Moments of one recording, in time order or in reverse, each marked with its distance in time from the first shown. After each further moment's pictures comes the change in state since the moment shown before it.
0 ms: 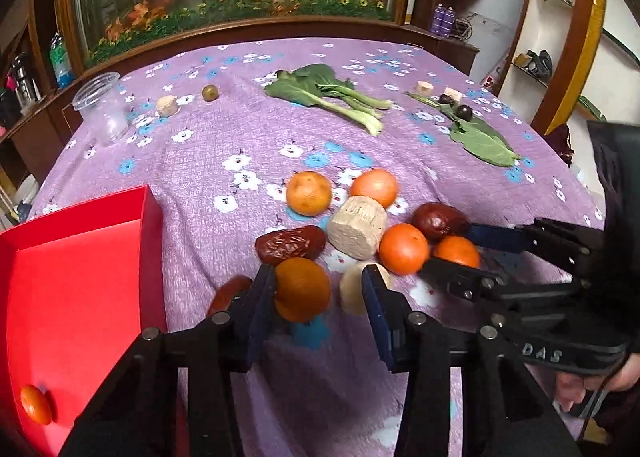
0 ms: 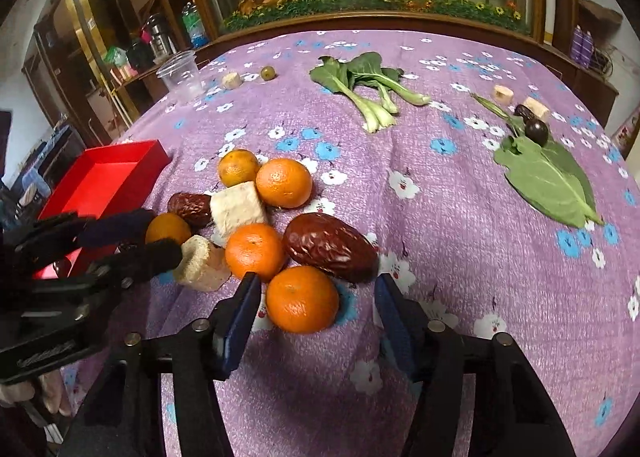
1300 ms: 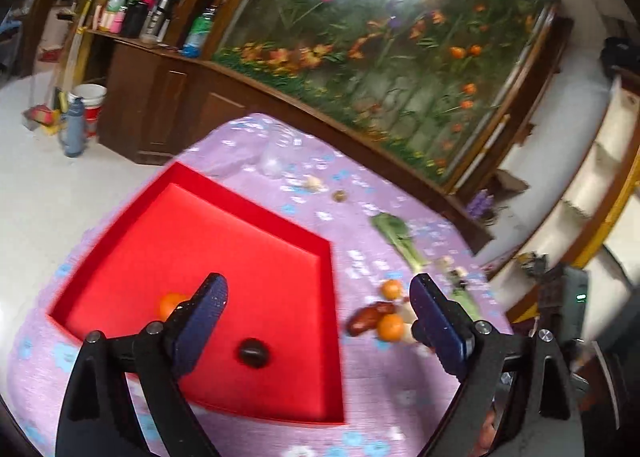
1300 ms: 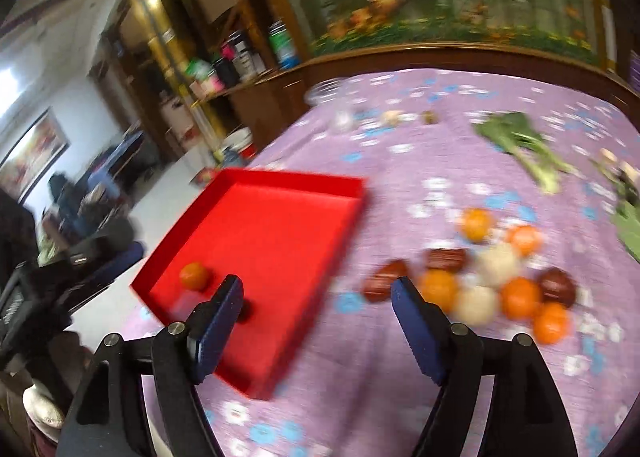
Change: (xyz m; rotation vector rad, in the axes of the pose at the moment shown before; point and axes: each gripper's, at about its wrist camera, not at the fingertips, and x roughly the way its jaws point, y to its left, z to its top) left arm -0.168 0.140 -0.091 -0.554 -0.427 -0.084; right arm -0.045 0.134 0.019 -0.020 -0.101 0.243
